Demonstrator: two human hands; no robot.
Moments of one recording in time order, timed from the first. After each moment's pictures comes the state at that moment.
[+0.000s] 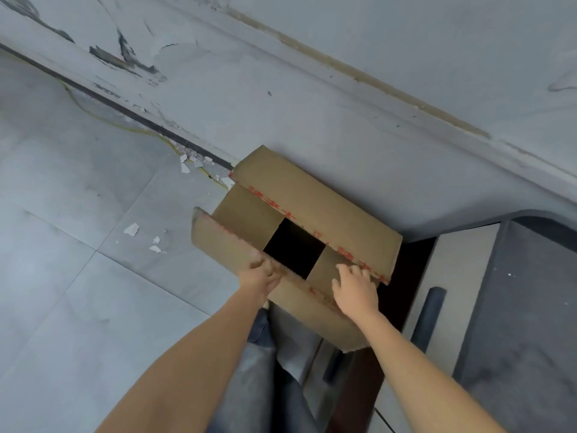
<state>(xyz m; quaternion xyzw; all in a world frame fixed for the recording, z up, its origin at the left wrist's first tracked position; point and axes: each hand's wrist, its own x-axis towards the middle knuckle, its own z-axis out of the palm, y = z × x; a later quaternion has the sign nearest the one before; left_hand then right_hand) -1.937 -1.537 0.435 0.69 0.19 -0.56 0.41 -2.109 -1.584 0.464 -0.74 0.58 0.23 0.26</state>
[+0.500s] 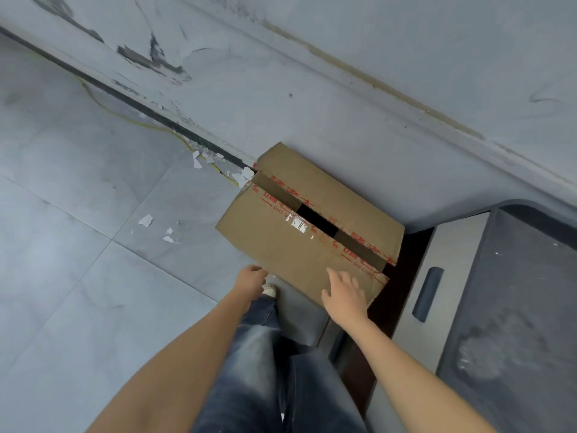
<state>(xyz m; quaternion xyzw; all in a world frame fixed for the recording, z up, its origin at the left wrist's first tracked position) -1.897 -1.465 0.483 0.76 -0.02 -0.61 0.24 -2.078 -1.508 0.509 -0.72 0.58 0.23 0.29</state>
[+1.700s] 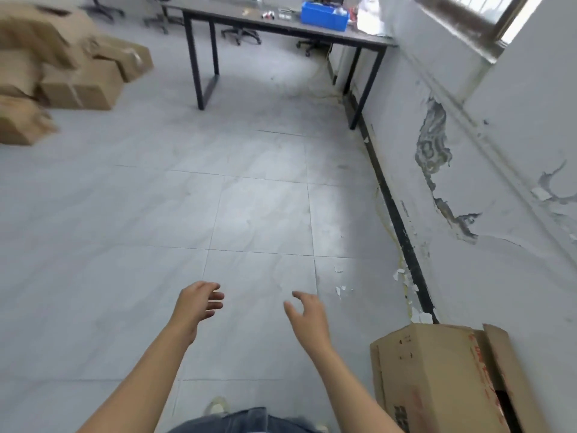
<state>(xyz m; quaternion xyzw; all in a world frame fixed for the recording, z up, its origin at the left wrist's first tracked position) -1.793 -0.913 0.632 0.69 0.31 -0.17 0.64 -1.831 -1.113 0.624 -0.89 0.17 0.13 0.40</state>
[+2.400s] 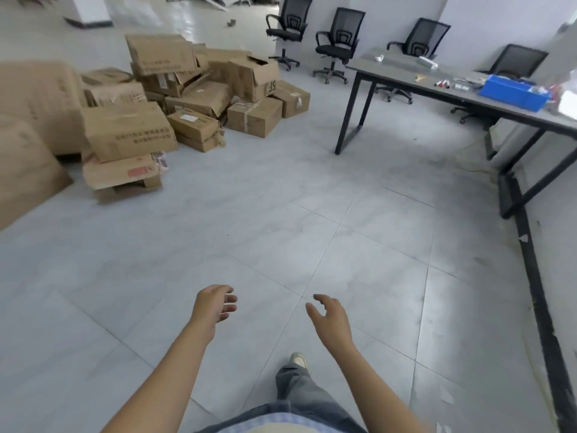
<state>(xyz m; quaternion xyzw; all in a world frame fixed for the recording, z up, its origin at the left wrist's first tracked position) -1.689 -0.709 0.628 0.57 0.48 0.02 0.67 -1.623 -0.915 0.614 -0.89 -0.05 0.20 0.39</state>
